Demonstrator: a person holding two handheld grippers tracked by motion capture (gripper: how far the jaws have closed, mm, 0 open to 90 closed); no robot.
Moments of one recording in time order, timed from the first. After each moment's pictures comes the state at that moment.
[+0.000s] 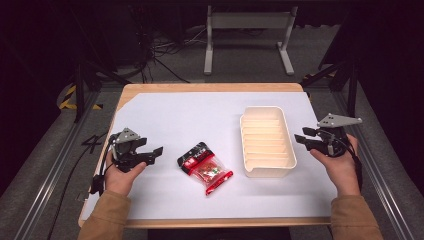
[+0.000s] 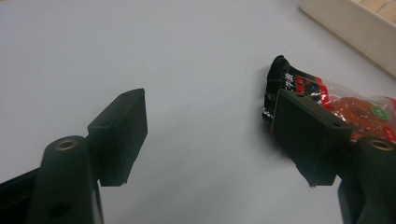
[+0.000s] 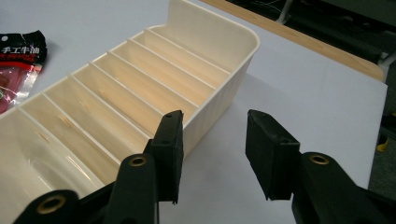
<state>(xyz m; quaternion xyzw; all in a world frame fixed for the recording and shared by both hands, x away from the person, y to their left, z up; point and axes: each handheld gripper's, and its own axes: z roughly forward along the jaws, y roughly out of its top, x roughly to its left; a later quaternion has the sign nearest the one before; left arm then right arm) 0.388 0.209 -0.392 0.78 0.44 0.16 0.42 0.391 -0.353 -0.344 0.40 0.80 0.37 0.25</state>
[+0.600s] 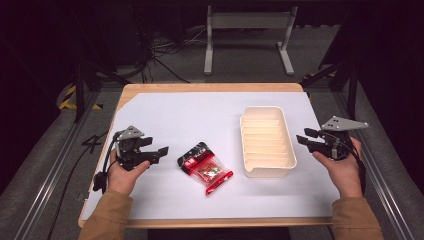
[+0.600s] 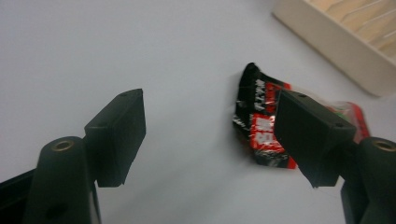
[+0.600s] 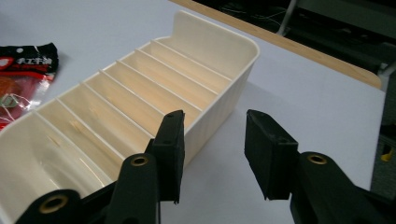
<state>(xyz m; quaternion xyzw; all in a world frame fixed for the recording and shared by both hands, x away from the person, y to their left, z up) 0.389 0.192 -0.382 0.78 0.42 0.12 0.44 0.381 -0.356 -0.343 0.39 0.79 0.39 0.25</state>
